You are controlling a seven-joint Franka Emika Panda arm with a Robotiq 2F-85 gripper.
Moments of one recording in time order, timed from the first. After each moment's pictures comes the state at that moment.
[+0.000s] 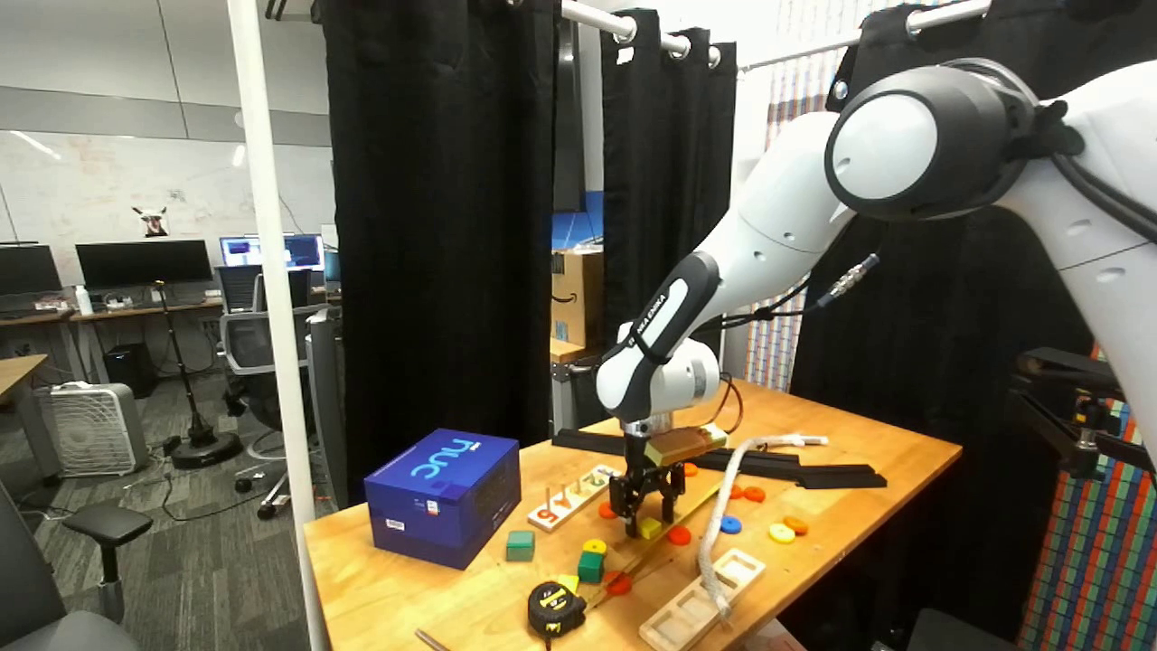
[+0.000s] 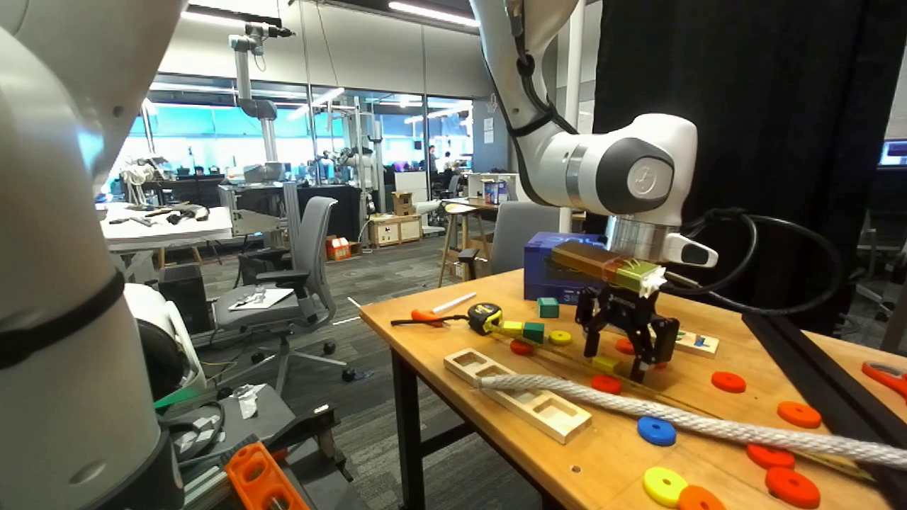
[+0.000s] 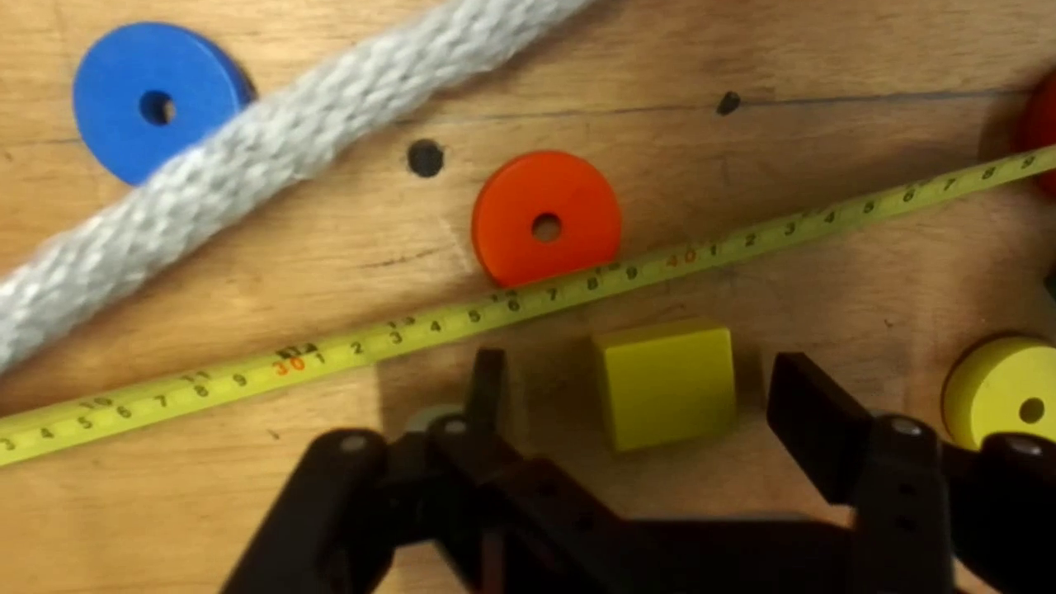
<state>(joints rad) -0.08 0.52 -0.07 -2.02 0.12 2.41 -0.06</state>
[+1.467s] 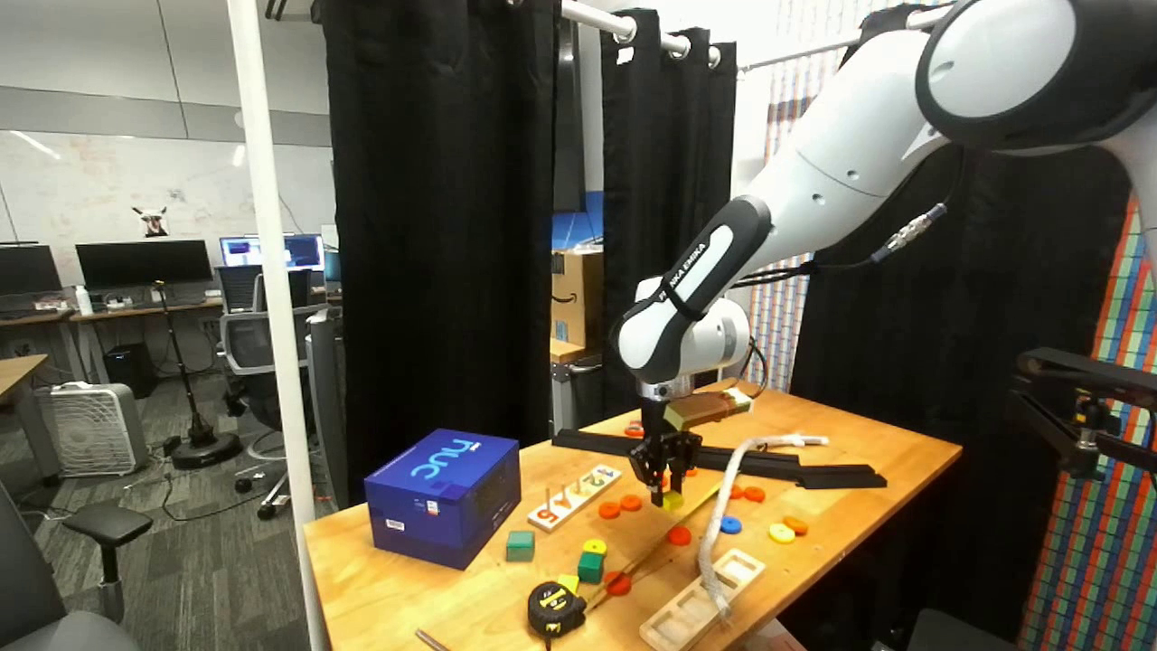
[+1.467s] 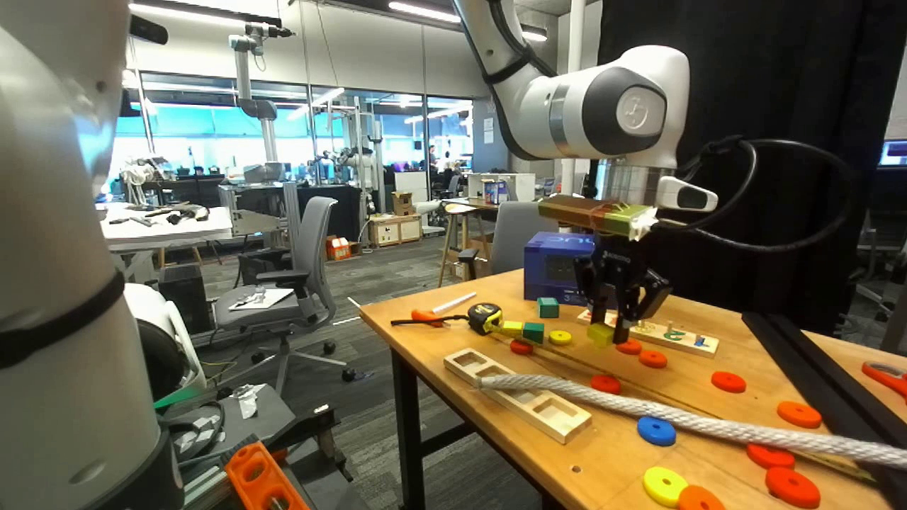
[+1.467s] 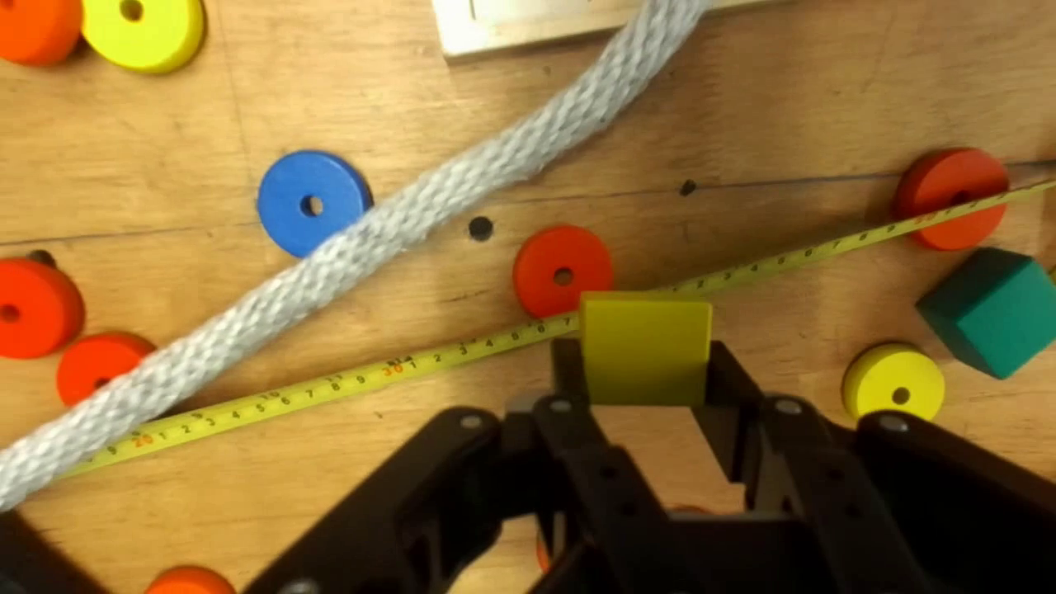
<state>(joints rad) -0.08 0.29 -0.08 -2.17 0.06 2.38 -0.01</state>
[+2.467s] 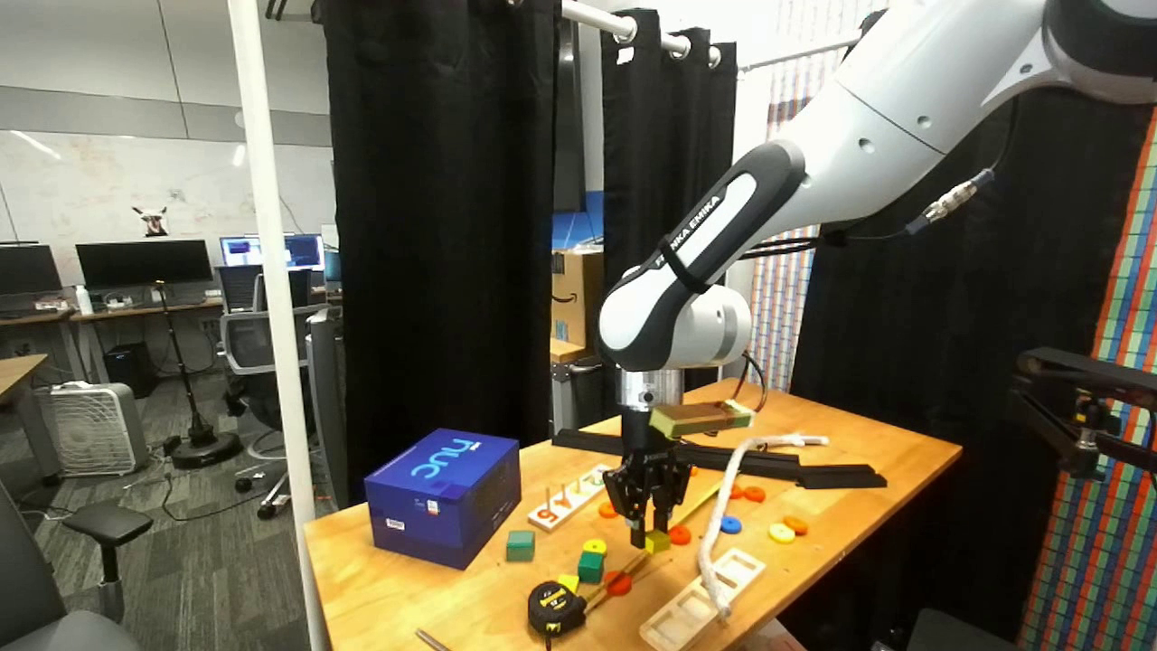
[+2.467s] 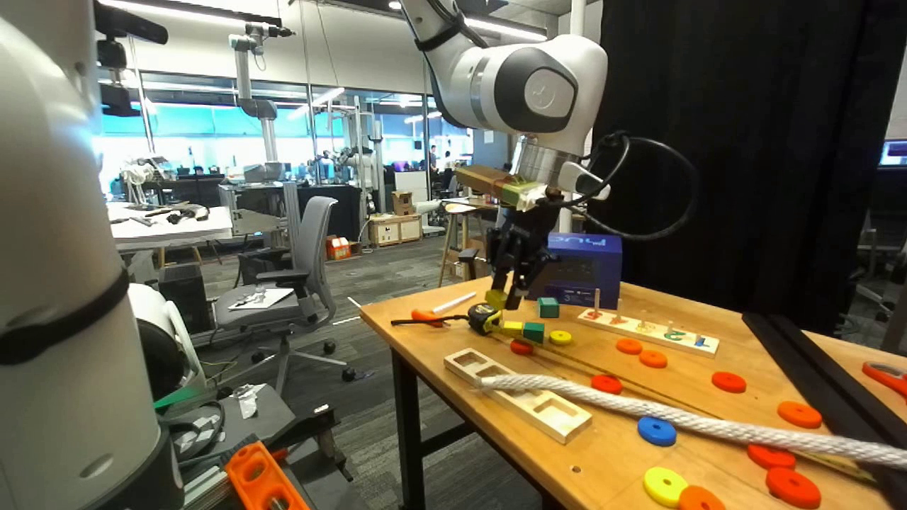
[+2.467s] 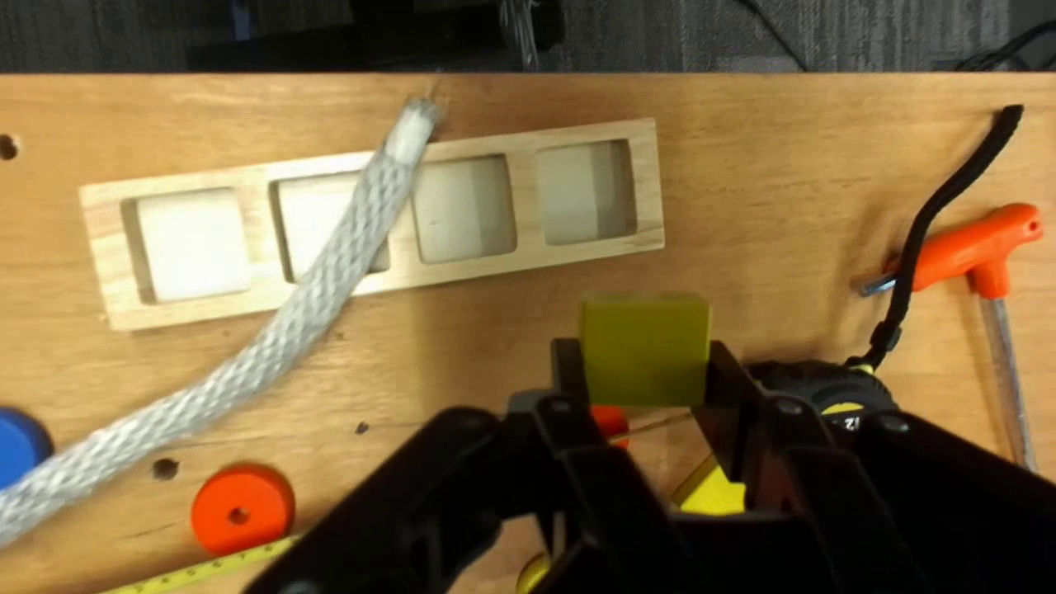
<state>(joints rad) -0.01 0.11 0.03 -2.33 0.24 2.26 -0.01</state>
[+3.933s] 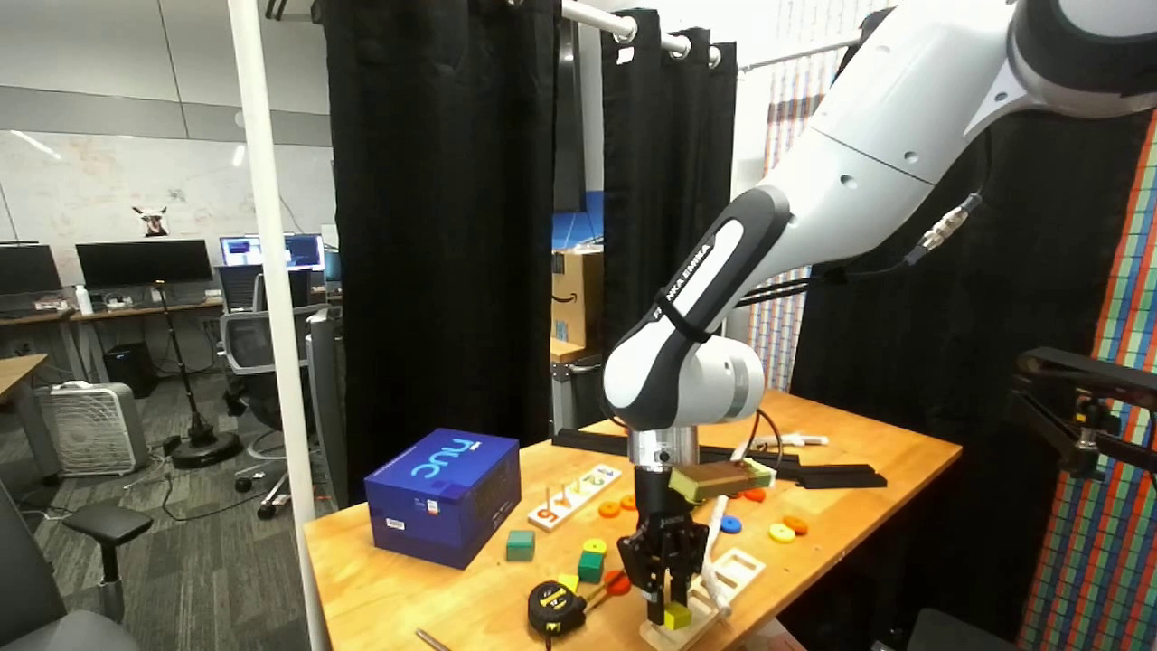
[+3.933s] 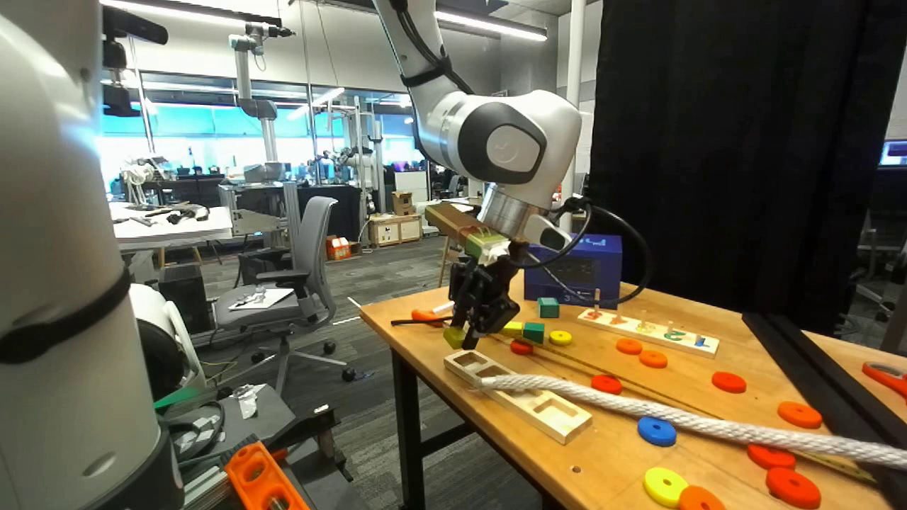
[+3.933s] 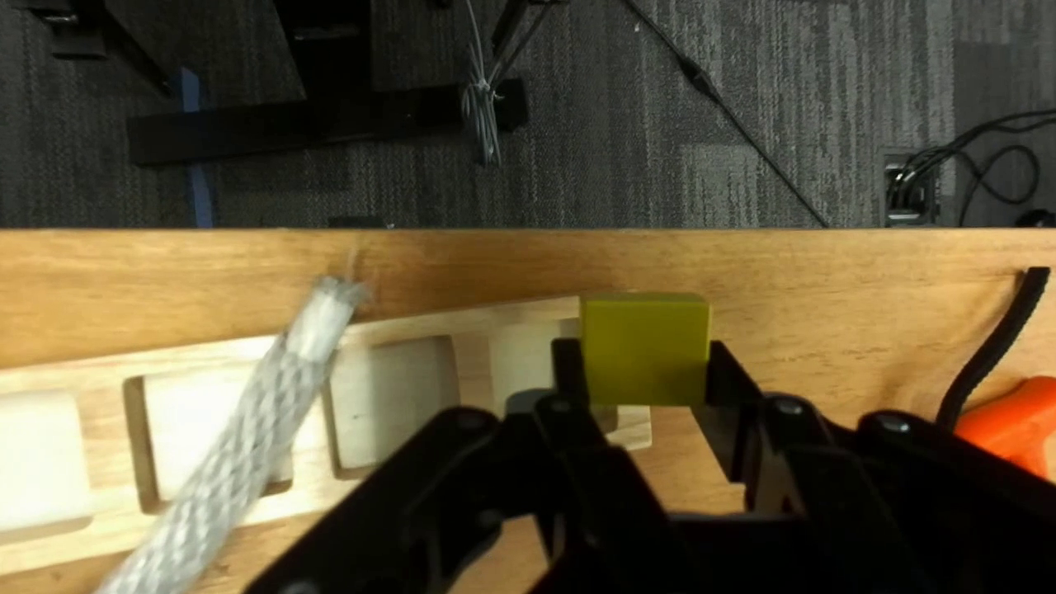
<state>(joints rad) 0.01 0.17 0.06 -2.45 0.36 2.34 -0.12</state>
